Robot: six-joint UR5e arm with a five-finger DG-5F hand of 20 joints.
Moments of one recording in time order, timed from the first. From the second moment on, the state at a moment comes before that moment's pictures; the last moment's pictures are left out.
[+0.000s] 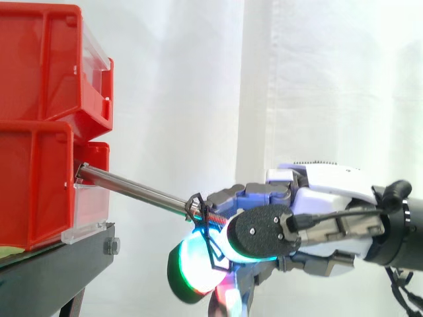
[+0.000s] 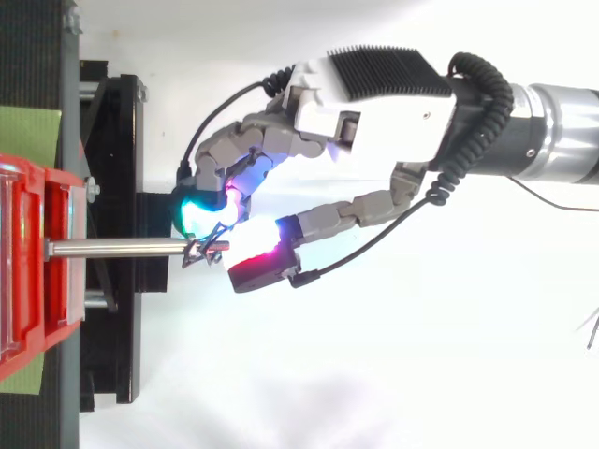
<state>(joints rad) 0.04 -2.38 -1.25 -2.46 -1.59 -0.65</state>
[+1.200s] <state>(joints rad) 0.02 -2.21 -1.25 -2.97 -1.55 -0.60</state>
